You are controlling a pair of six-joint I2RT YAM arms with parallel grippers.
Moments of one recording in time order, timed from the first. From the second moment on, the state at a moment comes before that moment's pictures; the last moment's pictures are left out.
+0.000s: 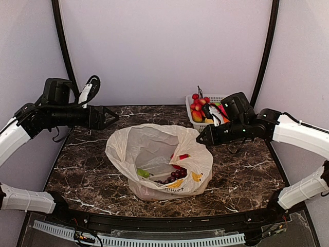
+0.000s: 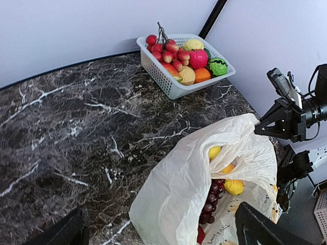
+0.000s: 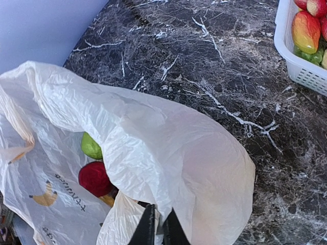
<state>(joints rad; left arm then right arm) -0.57 1.02 1.16 -0.67 0.22 -0.28 0.80 1.28 1.08 -0.54 -0.18 0.46</state>
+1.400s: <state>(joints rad) -0.69 1.46 1.49 -0.67 0.15 0.10 0.80 1.52 1.51 -0.56 -0.16 0.38</state>
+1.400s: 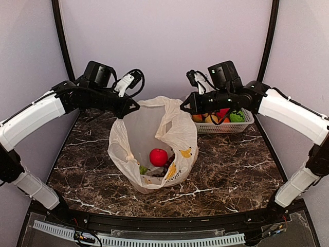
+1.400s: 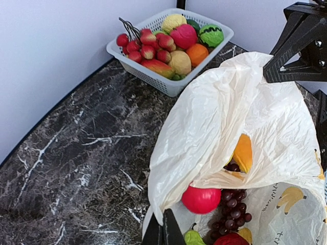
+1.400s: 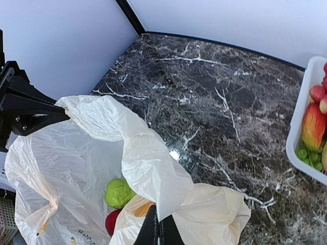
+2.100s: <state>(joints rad) -0.79 1.21 1.08 -0.41 0.23 -0.13 0.80 1.40 1.15 -0.48 -0.10 0.40</state>
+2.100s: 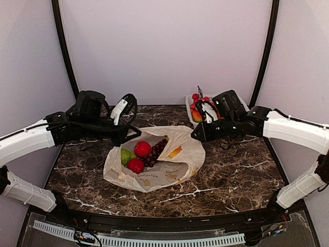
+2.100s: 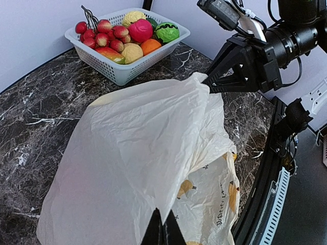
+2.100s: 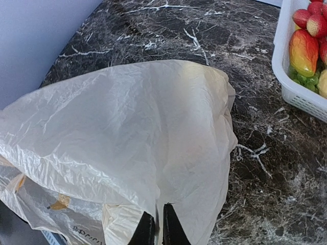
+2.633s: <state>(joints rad) -0.82 1.16 0.95 -0.31 0.17 -0.27 0.95 1.09 1.07 -0.31 -0.13 0.42</state>
